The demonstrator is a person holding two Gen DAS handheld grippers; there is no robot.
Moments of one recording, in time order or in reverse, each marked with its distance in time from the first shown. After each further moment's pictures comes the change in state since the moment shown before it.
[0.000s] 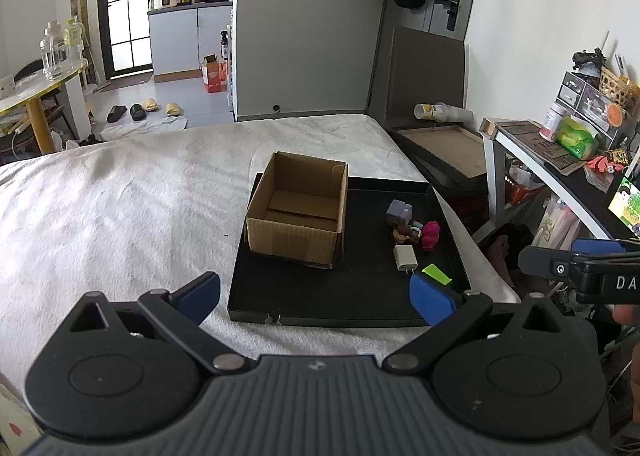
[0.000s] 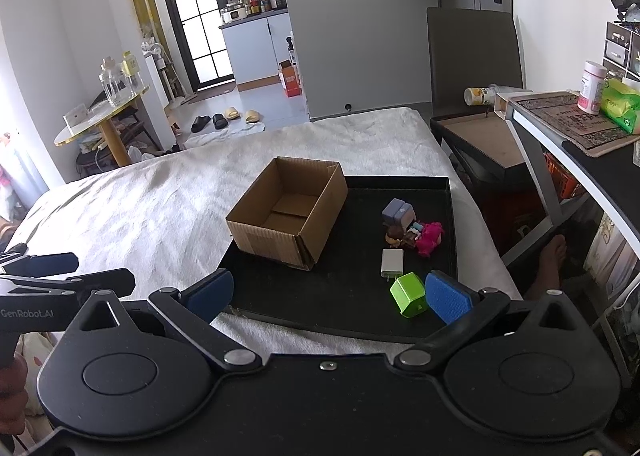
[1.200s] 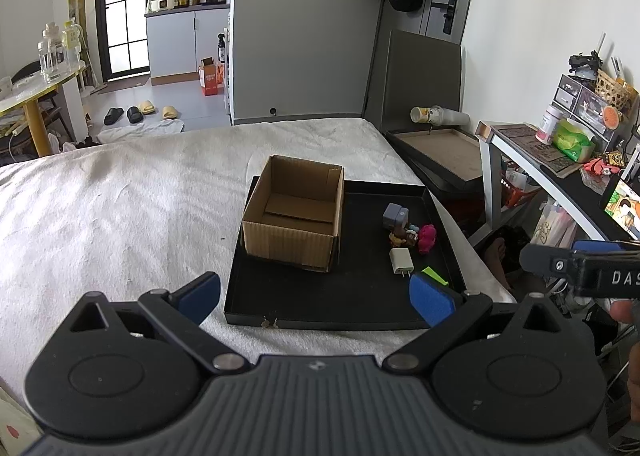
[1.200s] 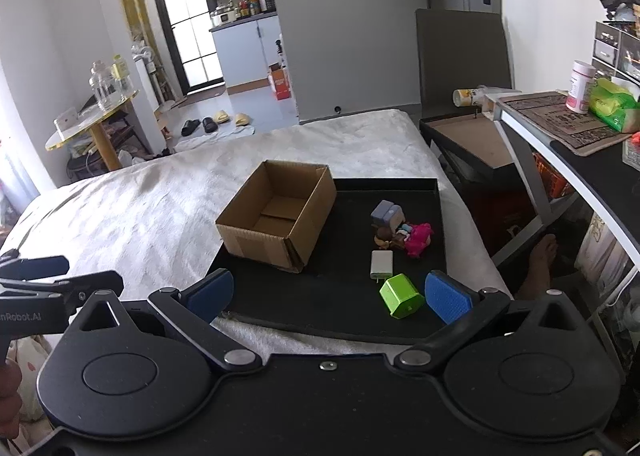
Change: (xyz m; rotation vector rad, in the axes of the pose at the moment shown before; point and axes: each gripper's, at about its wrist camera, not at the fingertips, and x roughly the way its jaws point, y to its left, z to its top) left arm -0.001 -0.001 0.000 -0.007 -0.010 -0.007; right arm -0.001 -0.005 0.001 -0.001 -0.010 -0.006
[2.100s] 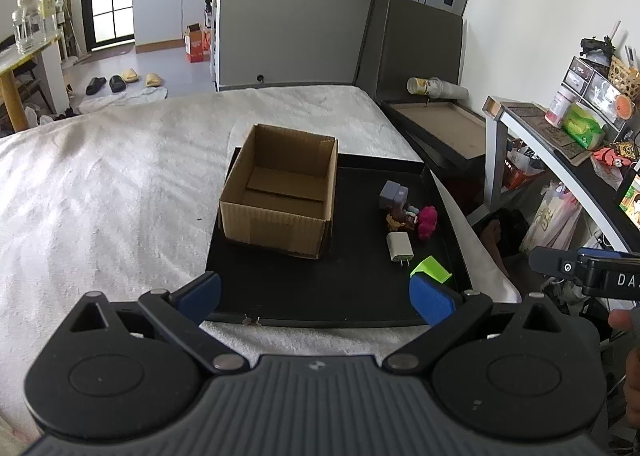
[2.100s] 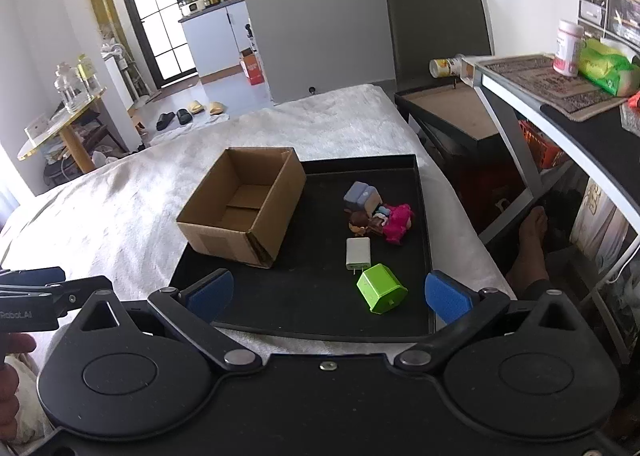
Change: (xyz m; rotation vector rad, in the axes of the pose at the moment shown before) left arm 0.070 0.005 0.013 -0.021 0.108 -0.048; right arm 0.049 -0.031 -0.002 0.053 0.073 -0.030
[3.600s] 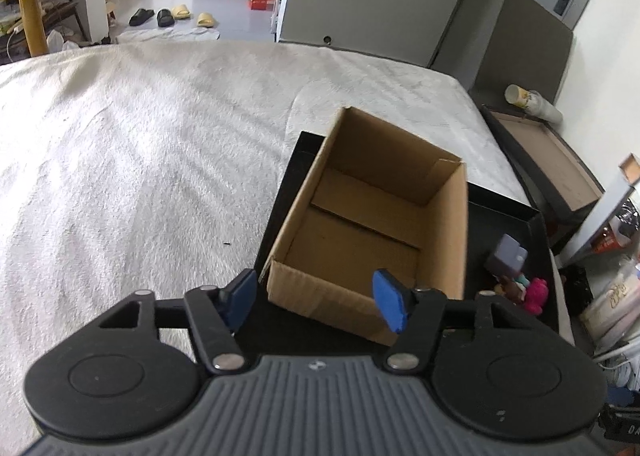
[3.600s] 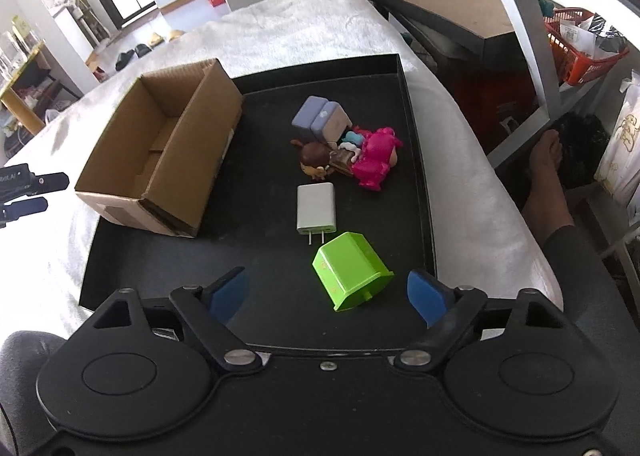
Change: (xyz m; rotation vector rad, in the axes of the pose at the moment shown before) left arm 0.191 0.090 0.067 -0.227 0.108 0.094; right arm 0.159 -0.046 0.007 0.010 0.296 0.003
